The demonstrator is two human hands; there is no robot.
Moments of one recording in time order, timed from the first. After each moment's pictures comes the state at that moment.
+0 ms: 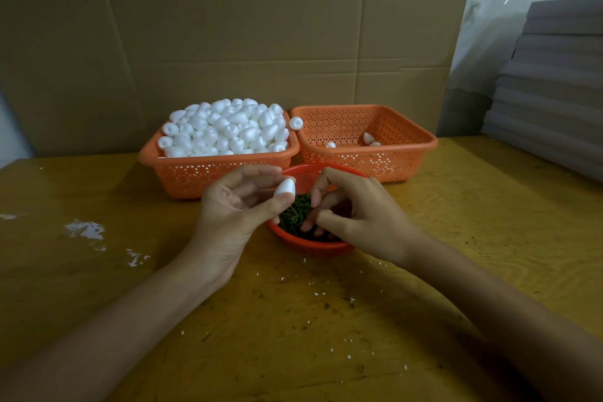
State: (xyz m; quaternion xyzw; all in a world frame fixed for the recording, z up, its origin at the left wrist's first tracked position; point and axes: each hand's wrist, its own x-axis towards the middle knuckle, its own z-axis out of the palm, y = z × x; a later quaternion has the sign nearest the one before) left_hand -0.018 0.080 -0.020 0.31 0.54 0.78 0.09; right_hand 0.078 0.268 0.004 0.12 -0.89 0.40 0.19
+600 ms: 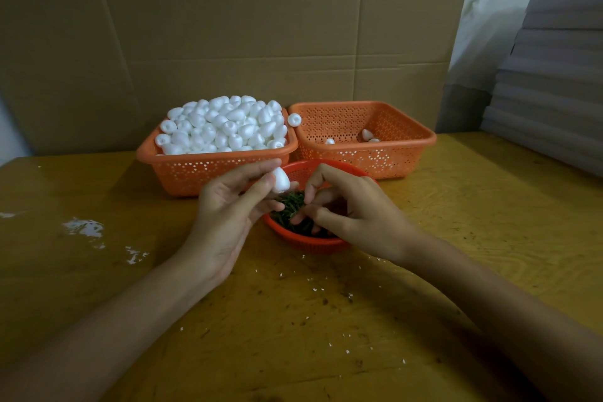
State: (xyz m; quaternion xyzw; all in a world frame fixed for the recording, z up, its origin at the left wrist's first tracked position) left_hand -0.019 0.081 -0.020 0.28 0.51 0.81 0.11; right_hand 0.079 0.269 0.001 0.14 -0.90 0.37 0.18
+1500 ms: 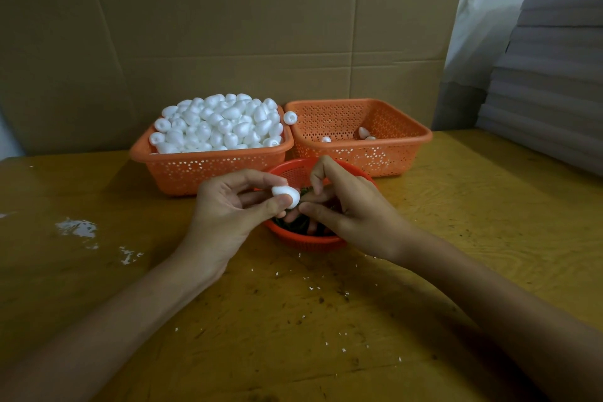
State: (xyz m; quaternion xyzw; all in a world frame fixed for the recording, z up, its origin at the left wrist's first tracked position) left_hand -0.018 0.080 -0.022 0.35 0.58 0.73 0.06; right_hand 0.075 0.273 -0.005 0.17 -0.89 0.36 0.21
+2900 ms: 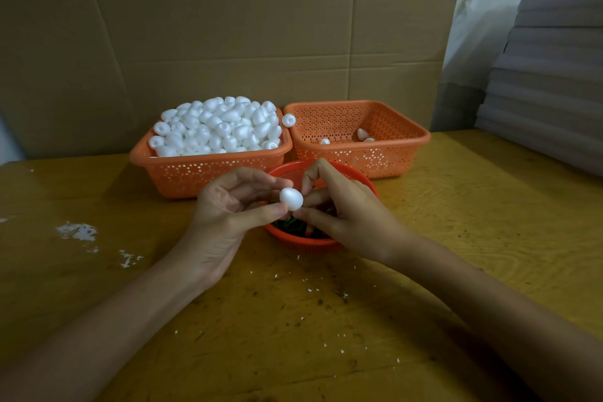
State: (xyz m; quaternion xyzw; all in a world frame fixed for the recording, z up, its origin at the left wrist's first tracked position) left_hand -0.015 0.074 -0.016 0.36 0.52 0.76 0.14; right_hand 0.077 0.266 -0.005 0.13 -0.91 0.35 0.20
